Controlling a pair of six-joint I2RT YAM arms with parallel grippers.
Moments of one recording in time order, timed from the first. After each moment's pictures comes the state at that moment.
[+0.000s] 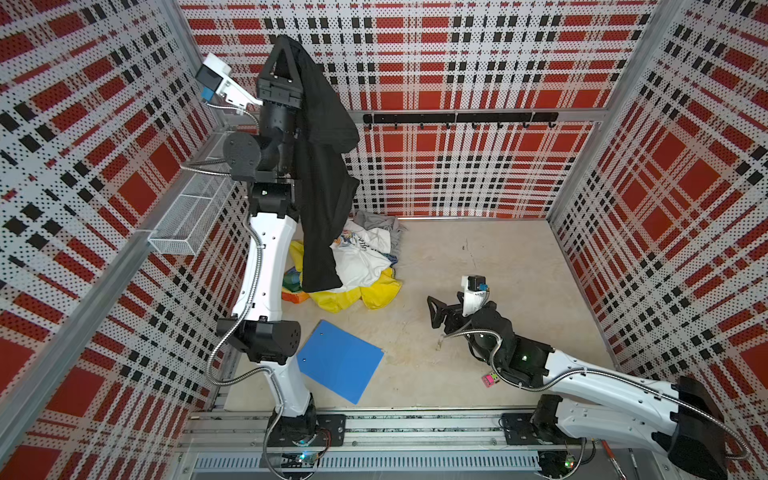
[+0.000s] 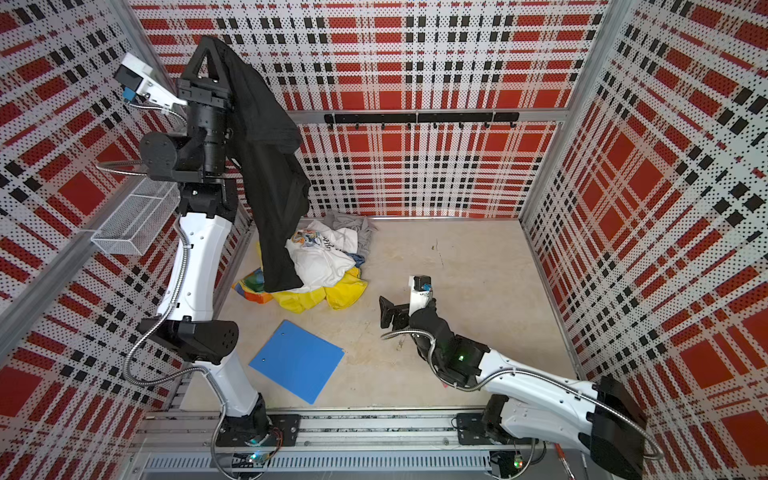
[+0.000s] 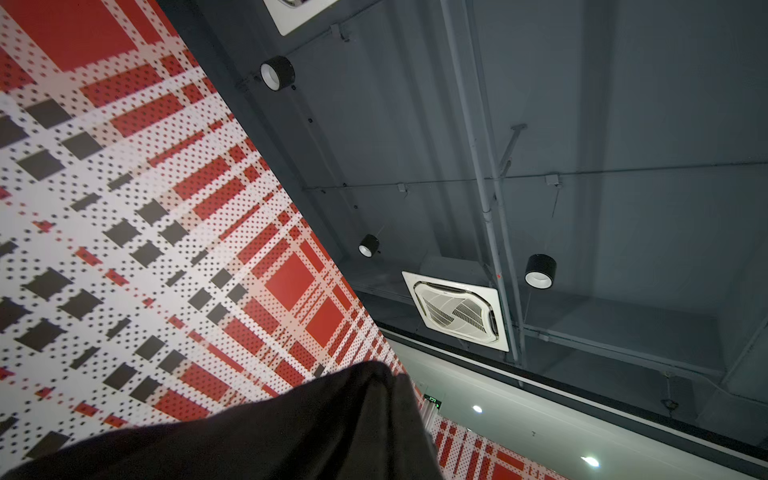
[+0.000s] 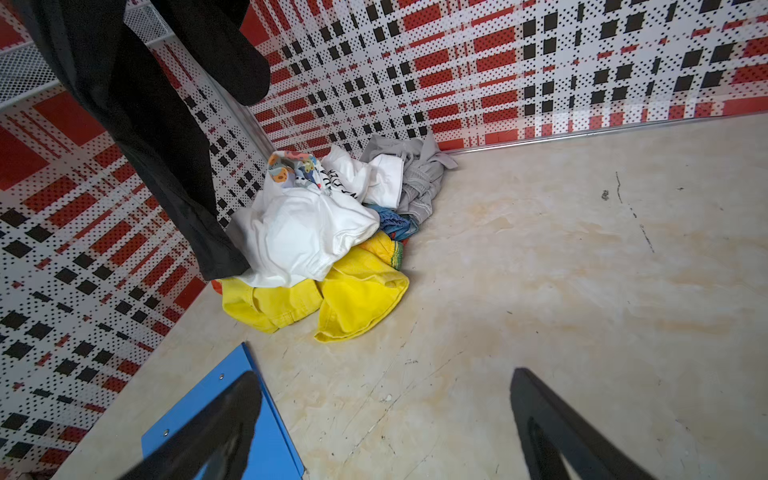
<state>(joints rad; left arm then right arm) -0.13 1.87 2.37 0.48 0.12 -1.07 1.02 1.03 0.63 0.11 0.55 0.53</state>
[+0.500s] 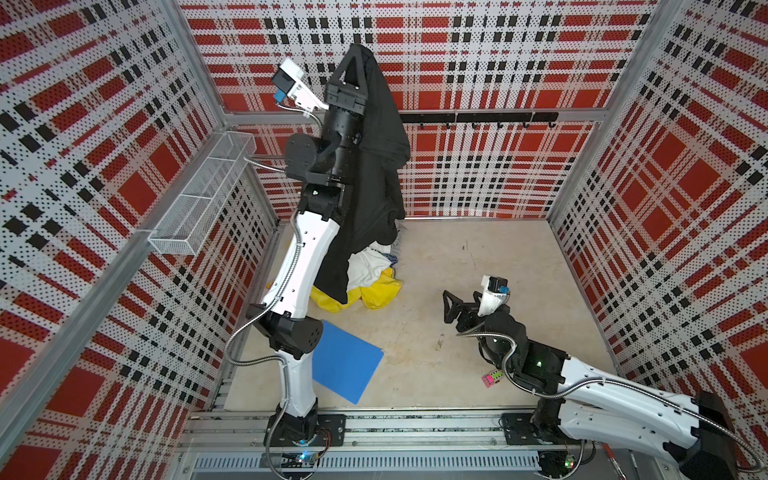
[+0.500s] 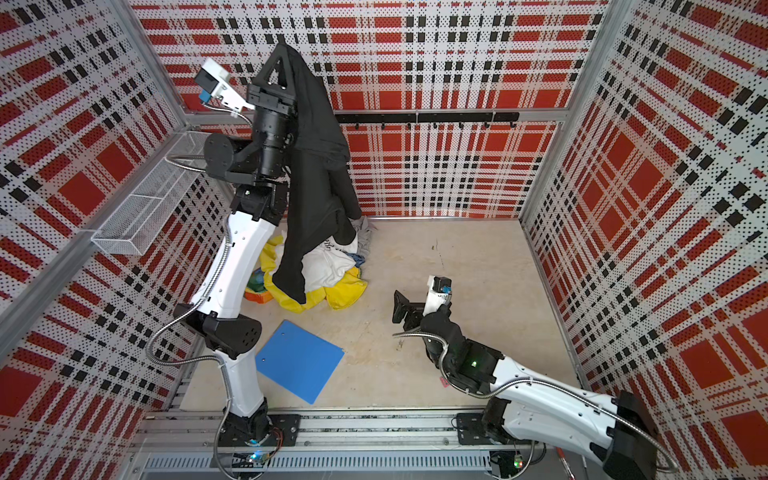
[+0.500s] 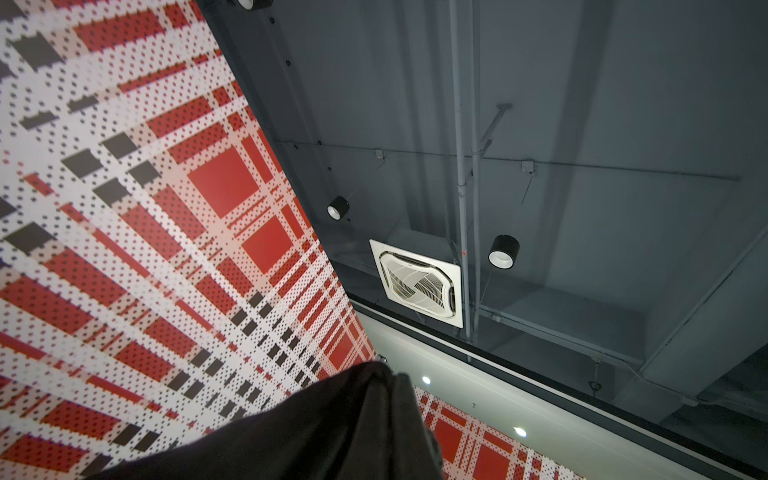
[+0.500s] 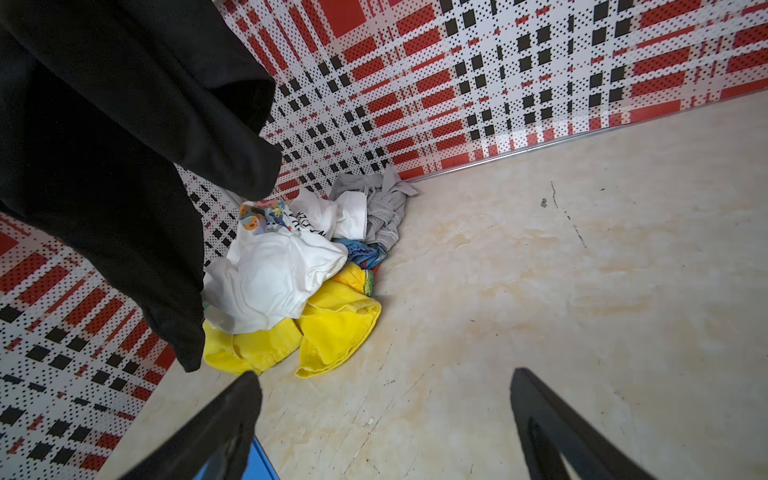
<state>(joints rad) -0.41 1.98 2.47 0.46 0.06 -1.01 1.02 0.90 0.61 0.03 0.69 0.60</state>
